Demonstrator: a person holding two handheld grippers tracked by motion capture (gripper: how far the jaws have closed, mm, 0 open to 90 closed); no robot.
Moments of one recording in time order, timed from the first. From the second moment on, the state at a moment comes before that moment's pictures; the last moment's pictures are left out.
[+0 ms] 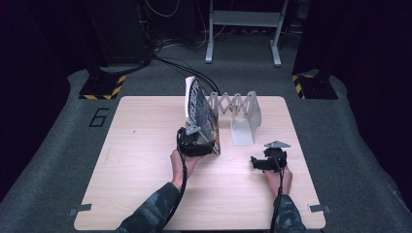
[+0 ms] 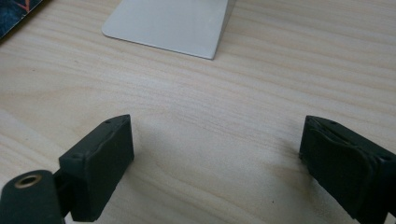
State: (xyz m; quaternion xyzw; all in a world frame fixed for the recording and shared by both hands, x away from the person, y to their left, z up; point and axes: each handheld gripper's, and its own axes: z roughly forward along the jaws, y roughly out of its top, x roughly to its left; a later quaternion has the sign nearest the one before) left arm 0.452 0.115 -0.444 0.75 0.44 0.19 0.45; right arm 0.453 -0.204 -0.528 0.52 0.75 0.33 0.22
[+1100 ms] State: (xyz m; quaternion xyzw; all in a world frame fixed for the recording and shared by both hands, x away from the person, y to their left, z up) left arm 0.383 0.251 -0.516 0.79 0.48 0.19 0.32; right arm 0.453 -0.203 -0.528 0.52 0.75 0.34 0.22
